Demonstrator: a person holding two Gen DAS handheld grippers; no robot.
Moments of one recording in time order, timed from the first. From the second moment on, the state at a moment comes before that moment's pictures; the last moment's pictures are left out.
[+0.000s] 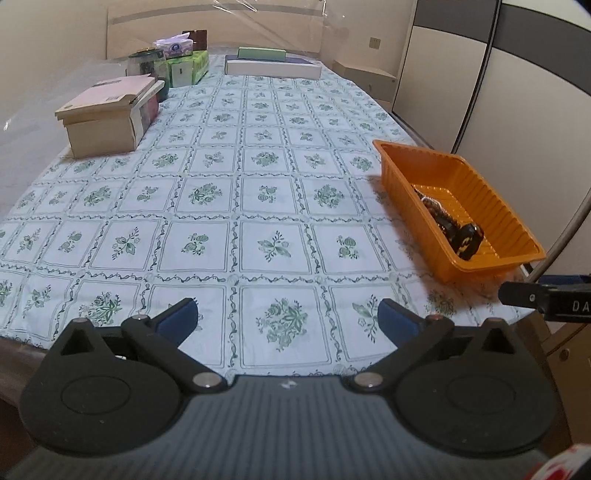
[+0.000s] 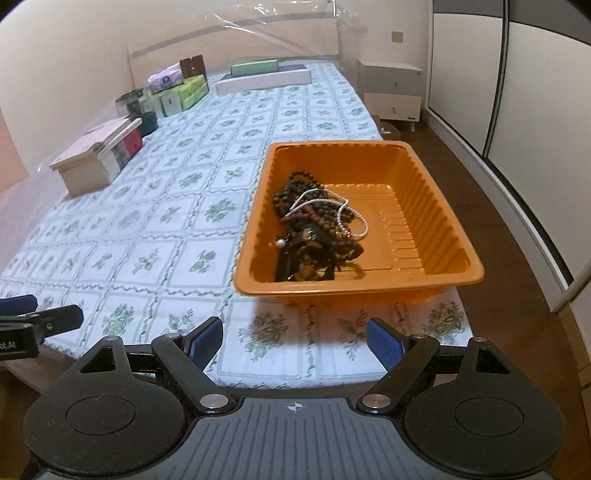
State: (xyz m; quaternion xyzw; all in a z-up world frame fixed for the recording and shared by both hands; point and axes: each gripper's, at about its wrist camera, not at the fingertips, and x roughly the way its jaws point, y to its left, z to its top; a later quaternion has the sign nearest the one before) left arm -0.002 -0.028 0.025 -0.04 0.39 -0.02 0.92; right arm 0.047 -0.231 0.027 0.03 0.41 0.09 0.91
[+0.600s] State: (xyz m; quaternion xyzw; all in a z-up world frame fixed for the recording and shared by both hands) left arm -0.005 -0.034 0.022 -0.05 0.40 -0.02 0.92; right arm 0.043 -0.210 0.020 0.03 0.42 0.11 0.90
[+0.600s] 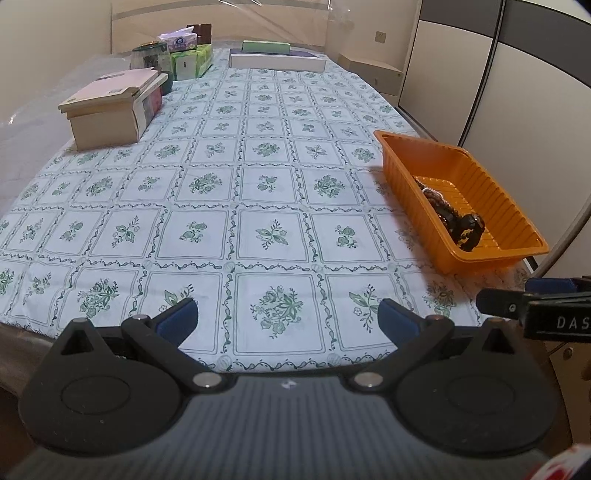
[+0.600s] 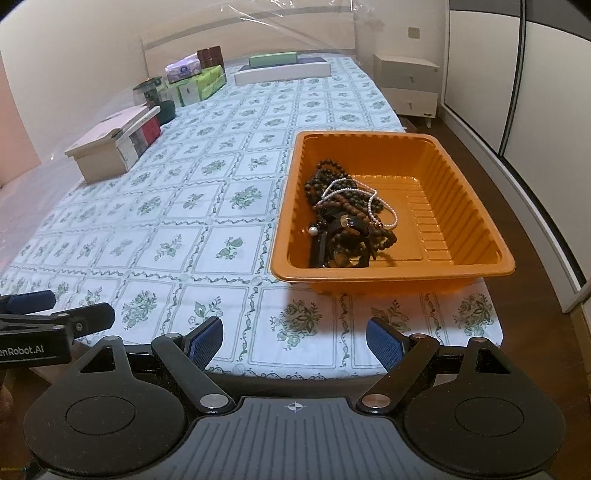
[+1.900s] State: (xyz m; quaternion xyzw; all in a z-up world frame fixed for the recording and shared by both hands) left arm -0.003 -0.033 0.018 -0.05 0.40 -0.02 0.91; right arm 0.046 -0.210 0.018 0.03 0.42 0.11 0.90
